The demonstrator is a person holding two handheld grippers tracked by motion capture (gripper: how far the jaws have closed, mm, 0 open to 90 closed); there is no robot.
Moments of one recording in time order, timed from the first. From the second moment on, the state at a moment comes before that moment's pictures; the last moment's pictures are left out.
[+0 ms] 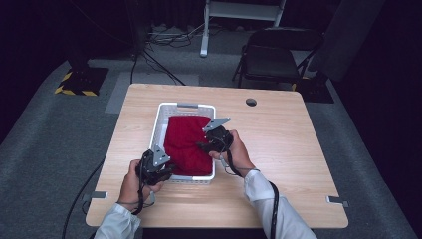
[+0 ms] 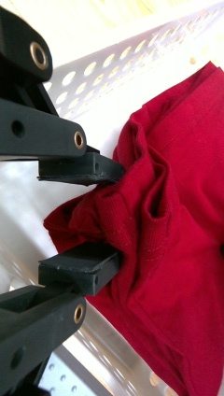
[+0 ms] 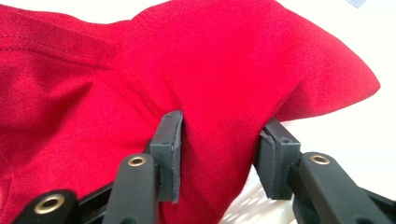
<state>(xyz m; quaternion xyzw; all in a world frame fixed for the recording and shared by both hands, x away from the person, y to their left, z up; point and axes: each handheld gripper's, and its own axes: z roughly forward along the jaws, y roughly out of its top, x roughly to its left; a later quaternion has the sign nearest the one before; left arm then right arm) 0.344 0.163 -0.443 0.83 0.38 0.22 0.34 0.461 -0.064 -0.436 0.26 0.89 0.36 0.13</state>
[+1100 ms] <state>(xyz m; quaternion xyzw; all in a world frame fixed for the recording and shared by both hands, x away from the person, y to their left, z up) 0.338 0.167 -0.431 0.84 0.36 0.21 0.36 0.456 -0.064 -0.435 0.24 0.89 0.36 0.13</state>
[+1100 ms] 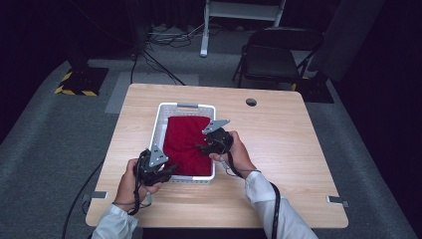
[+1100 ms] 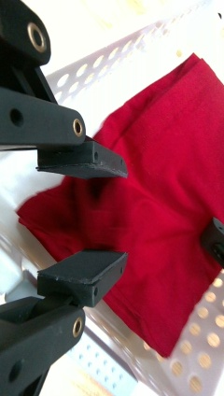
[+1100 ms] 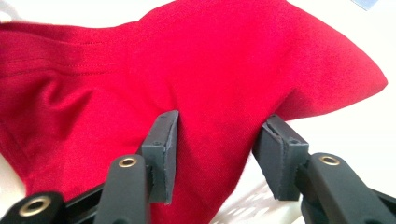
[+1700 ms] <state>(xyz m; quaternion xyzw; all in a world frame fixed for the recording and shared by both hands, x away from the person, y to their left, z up) 0.333 0.162 -0.421 0.84 0.34 0.19 0.38 0.453 -0.062 -0.435 0.23 0.90 0.35 0.13</state>
